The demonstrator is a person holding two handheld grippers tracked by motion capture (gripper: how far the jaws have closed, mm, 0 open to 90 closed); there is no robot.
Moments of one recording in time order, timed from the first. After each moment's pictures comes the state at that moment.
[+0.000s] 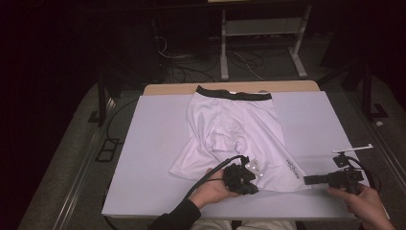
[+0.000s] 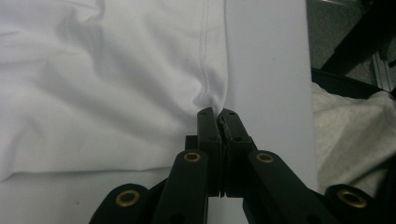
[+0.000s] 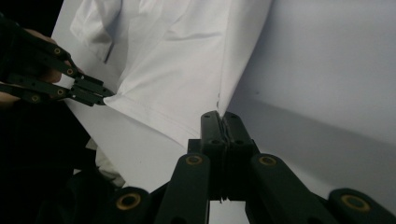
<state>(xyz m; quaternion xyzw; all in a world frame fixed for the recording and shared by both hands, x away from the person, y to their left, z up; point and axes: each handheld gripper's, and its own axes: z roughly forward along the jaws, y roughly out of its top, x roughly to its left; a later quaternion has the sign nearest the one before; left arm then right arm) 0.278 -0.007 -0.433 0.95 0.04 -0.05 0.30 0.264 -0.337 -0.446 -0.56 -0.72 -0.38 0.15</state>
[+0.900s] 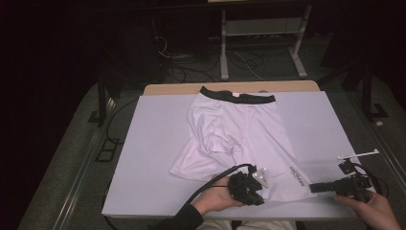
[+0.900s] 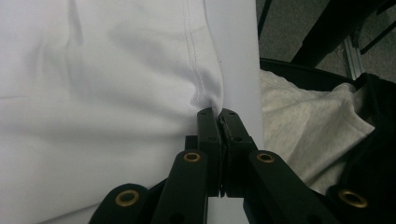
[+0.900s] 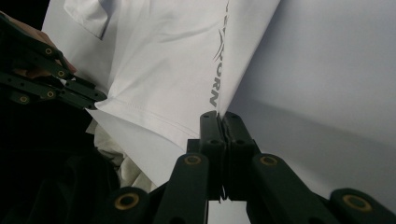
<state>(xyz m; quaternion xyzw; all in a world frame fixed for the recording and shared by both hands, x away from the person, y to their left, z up) 0.259 -0.022 -0.434 0.95 0.02 -0.08 0.29 0.247 -0.348 -0.446 -0.56 -0.73 -0.36 0.16</state>
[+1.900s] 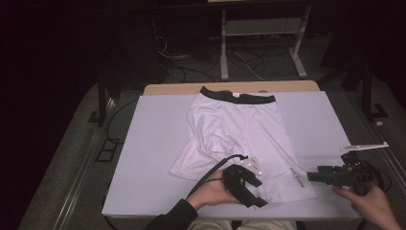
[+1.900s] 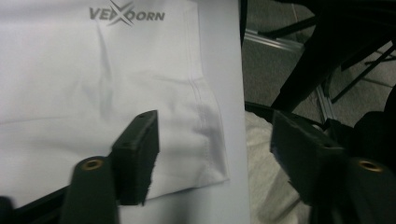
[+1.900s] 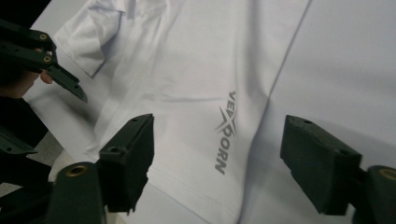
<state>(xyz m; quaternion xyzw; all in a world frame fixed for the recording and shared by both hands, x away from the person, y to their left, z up) 0.274 0.000 -0.416 0.91 0.06 -0.11 0.39 0.251 -0.336 -0.413 -0.53 -0.75 -0.40 0.02</state>
